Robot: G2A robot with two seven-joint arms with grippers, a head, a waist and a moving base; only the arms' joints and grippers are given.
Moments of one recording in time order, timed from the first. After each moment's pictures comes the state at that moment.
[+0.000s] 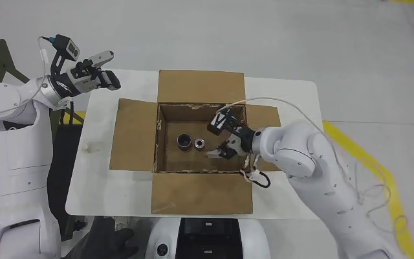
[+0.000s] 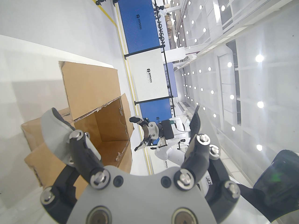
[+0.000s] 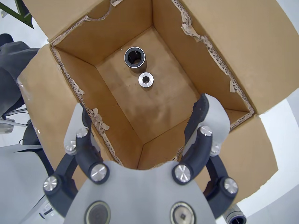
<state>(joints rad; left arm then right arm) 0.99 -0.94 -1.72 -1.43 -0.37 0.03 -1.22 -0.98 -1.23 0.97 -1.94 -0.82 -0.32 1.19</state>
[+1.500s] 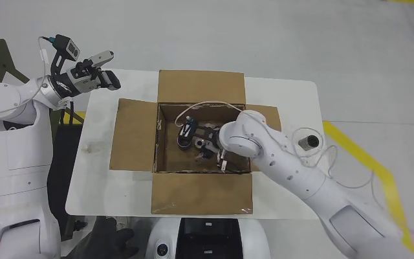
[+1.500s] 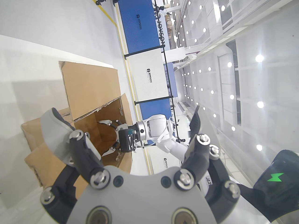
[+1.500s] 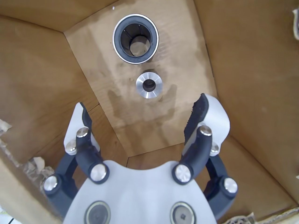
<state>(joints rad) 0.99 -0.94 -1.72 -1.43 -0.37 0.03 -1.22 -0.67 -1.36 0.57 -1.45 -0.88 -0.34 1.13</state>
